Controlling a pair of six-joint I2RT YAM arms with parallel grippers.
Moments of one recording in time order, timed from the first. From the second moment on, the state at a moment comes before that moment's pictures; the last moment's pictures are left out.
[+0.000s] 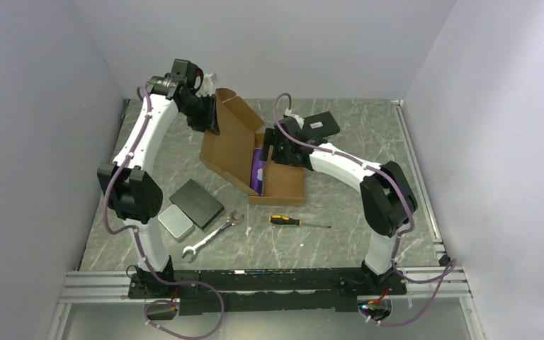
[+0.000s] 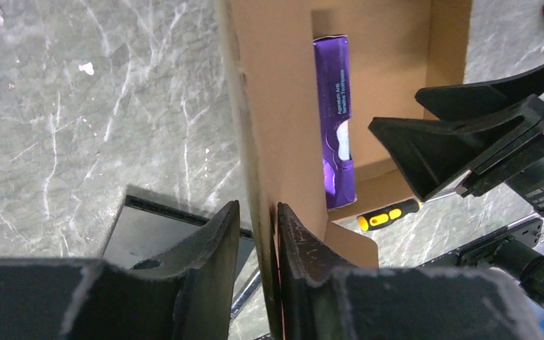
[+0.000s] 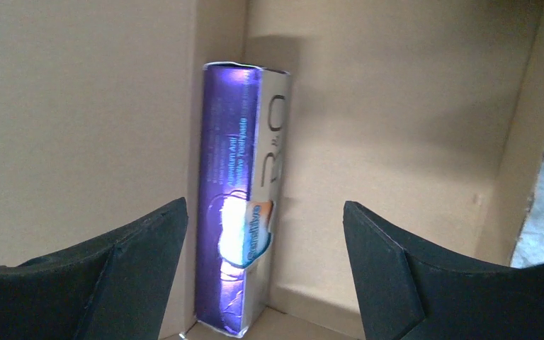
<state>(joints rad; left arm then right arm) -0.22 1.89 2.03 -1.16 0.29 -0.16 0.63 1.82 1.34 -0.28 0.10 0.69</state>
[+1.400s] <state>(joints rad) -0.13 1.73 1.69 -0.89 0.33 -0.18 0.68 1.97 1.40 -0.34 0.26 0.74</state>
